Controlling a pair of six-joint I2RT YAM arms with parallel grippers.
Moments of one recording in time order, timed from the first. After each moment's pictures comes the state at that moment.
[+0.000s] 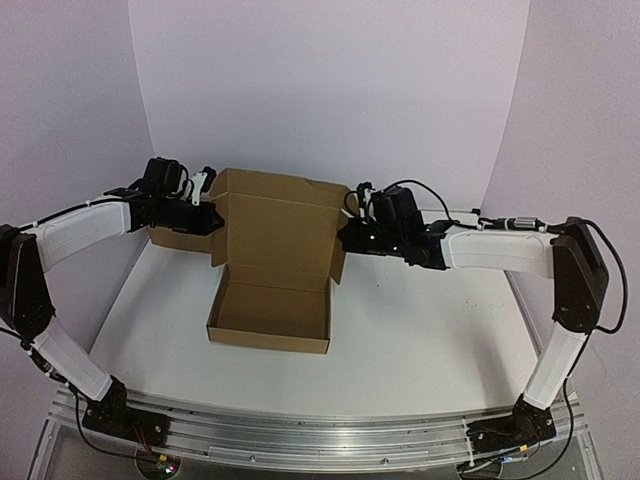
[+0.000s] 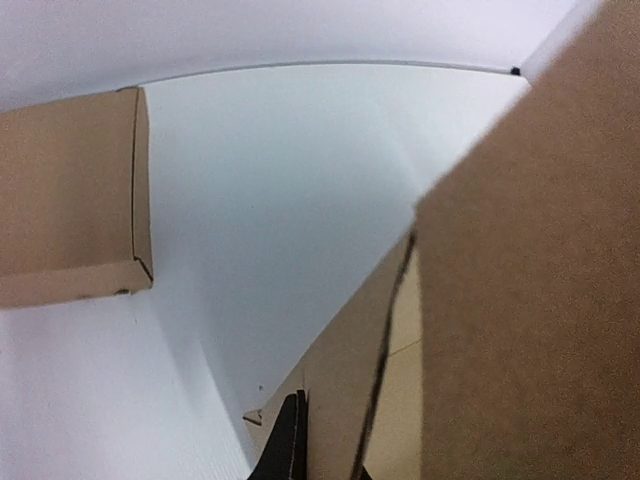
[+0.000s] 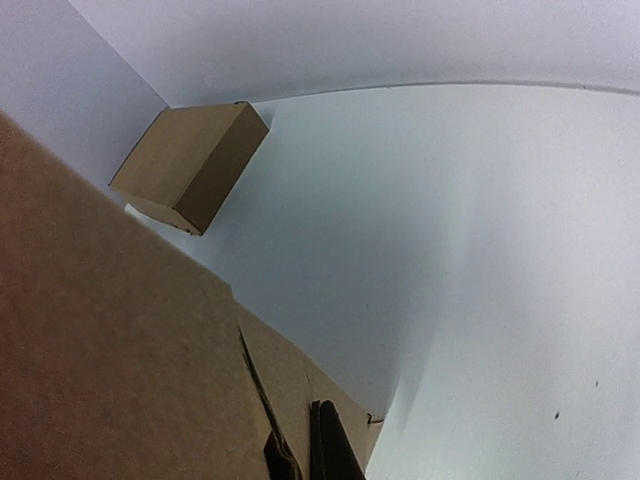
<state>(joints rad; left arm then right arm) -0.33 1.52 1.21 -0.36 0.28 -0.11 0.74 1.80 1.29 0.01 0.07 0.56</state>
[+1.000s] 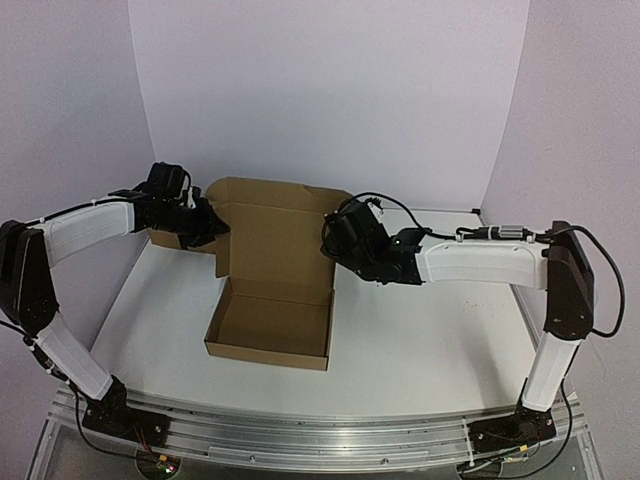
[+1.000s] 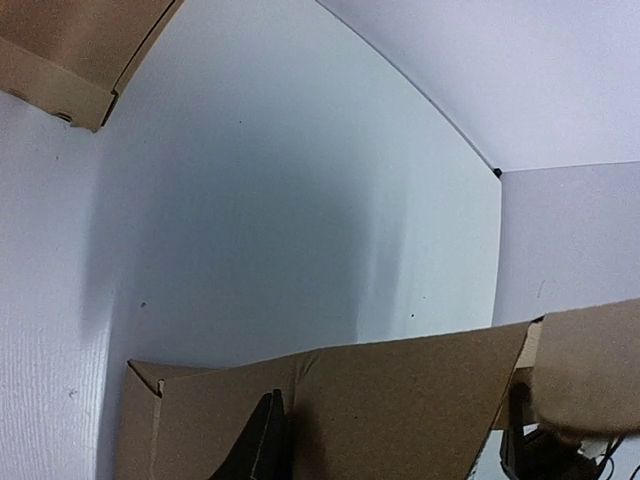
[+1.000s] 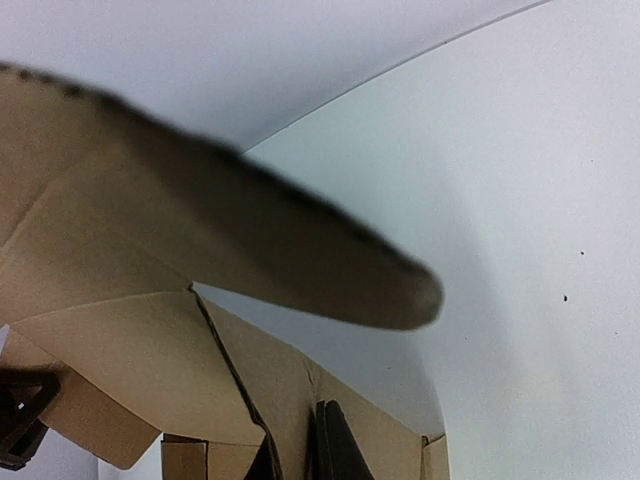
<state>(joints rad) -0.33 1.56 1.22 -0.40 0.37 -0.81 0.97 1.85 1.42 -0.20 0.60 1.09</state>
